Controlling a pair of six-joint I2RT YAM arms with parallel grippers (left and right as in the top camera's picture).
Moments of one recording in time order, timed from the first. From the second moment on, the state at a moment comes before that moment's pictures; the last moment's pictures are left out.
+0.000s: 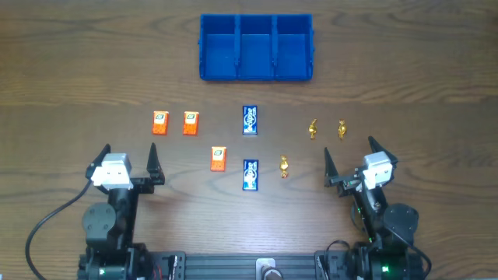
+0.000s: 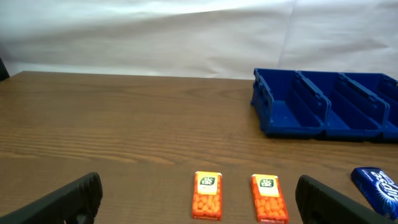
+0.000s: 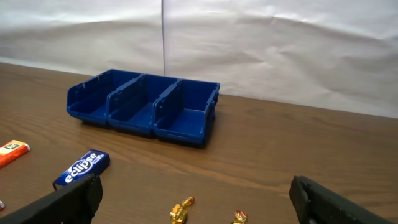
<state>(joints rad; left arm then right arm) -0.01 0.01 0.03 -0.13 0.01 -0.04 -0.01 0.01 0.02 -0.06 -0.26 -0.05</state>
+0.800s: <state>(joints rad) -0.01 0.01 0.03 -0.13 0.01 -0.04 -0.01 0.01 0.02 -0.06 -0.26 -0.05</state>
